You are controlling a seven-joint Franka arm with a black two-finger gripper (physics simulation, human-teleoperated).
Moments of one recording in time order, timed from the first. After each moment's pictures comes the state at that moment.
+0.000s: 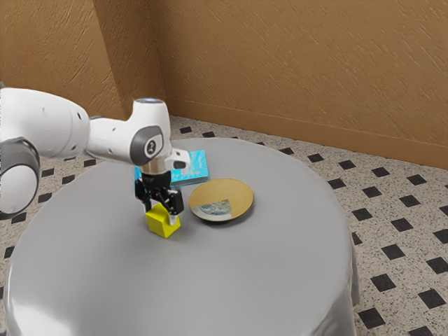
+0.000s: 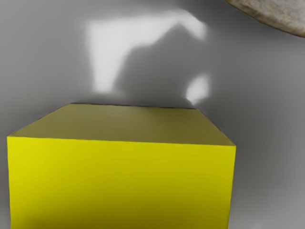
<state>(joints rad) -0.15 0.47 0.22 -1.79 -0.10 2.07 0.20</state>
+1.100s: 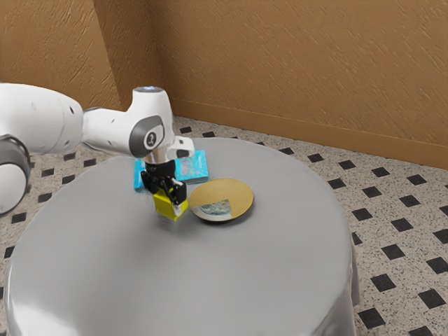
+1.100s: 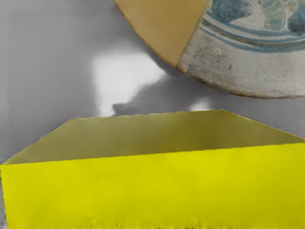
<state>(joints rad) -0.16 0.42 0.20 -1.80 -0.08 2.12 0.20</state>
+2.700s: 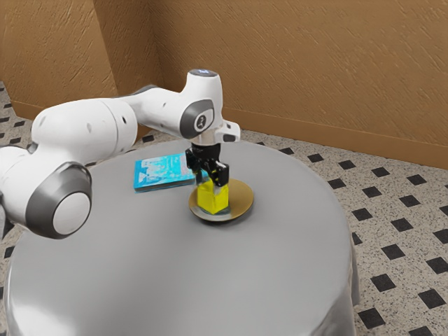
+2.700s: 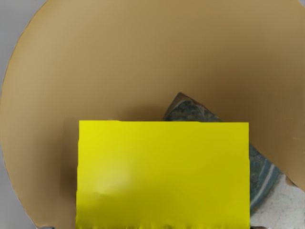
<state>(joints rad) -0.19 0.77 0.16 -1.21 -0.05 1.88 0.20</state>
